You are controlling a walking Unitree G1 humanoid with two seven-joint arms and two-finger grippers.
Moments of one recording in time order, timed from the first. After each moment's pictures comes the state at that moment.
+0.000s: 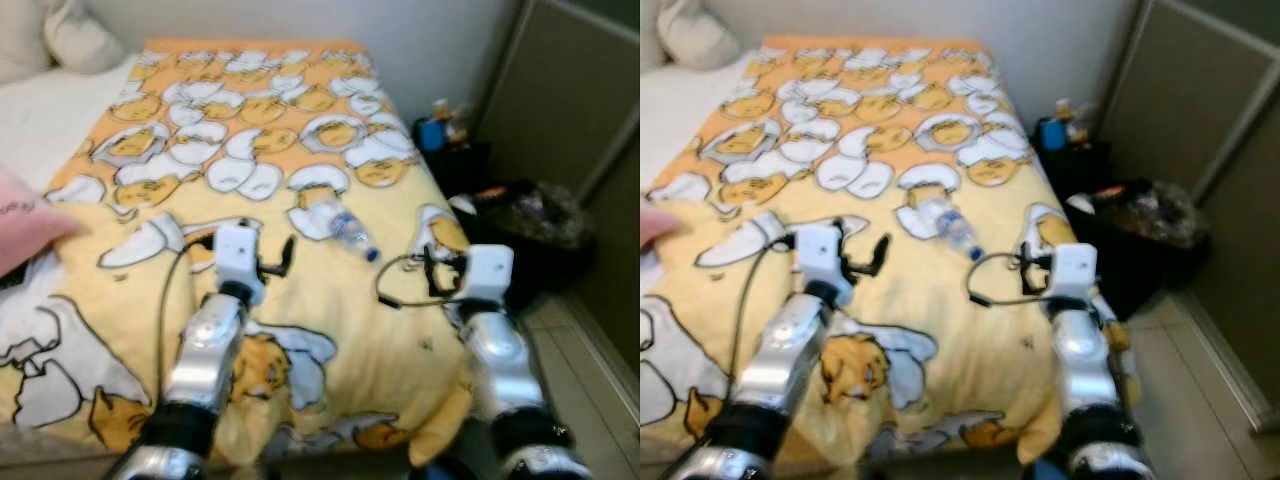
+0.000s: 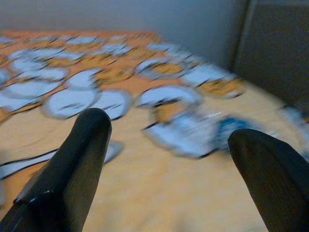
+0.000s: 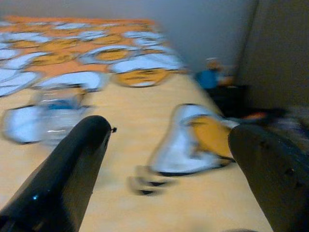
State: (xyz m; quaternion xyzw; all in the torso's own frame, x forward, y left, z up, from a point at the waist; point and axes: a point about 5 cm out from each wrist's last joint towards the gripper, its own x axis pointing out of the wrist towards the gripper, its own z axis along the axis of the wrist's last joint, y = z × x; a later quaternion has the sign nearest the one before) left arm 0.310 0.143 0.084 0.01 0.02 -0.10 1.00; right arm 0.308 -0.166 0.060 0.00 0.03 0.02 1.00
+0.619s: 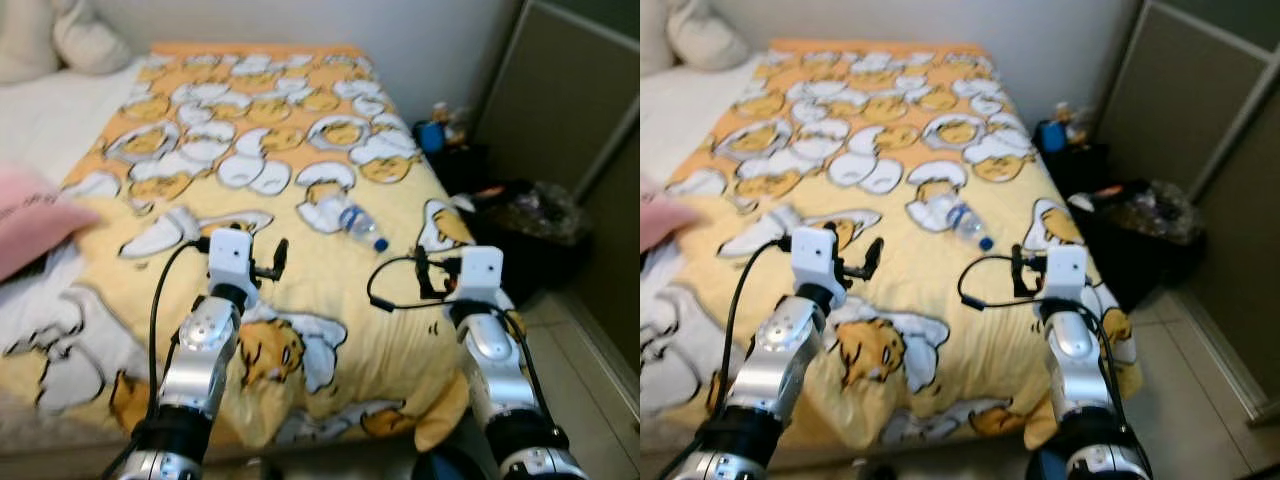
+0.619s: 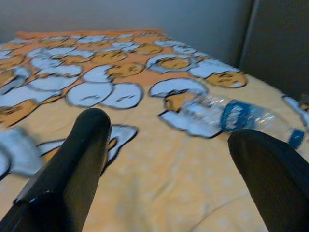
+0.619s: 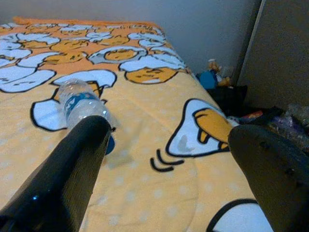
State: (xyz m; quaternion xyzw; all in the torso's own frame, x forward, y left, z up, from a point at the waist) left arm 0.309 0.141 0.085 0.02 0.02 -0.09 1.00; right arm 0.306 -0.172 0.058 -0.01 0.04 0.01 1.00
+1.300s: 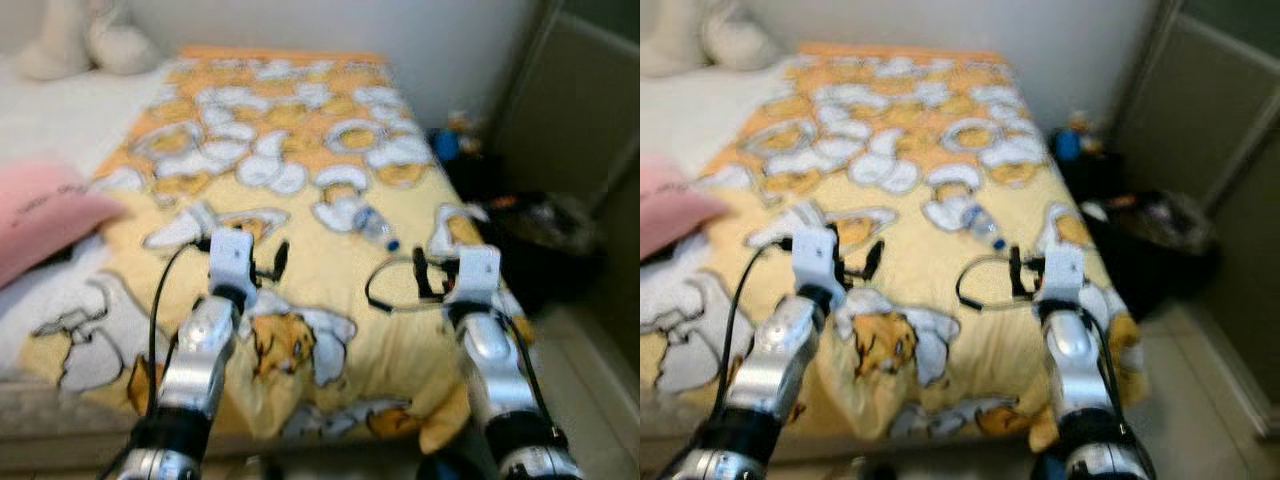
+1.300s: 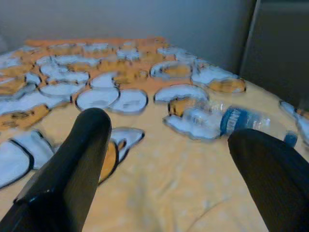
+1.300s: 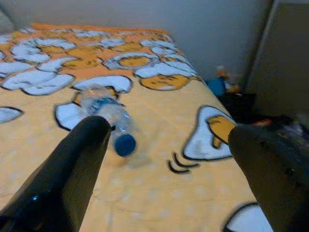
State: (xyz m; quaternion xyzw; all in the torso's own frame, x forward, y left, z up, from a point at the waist) left arm 0.314 0.133 0.093 0.02 0.01 -0.12 0.99; right arm 0.300 -0.179 0.052 -0.01 0.05 -0.01 1.00
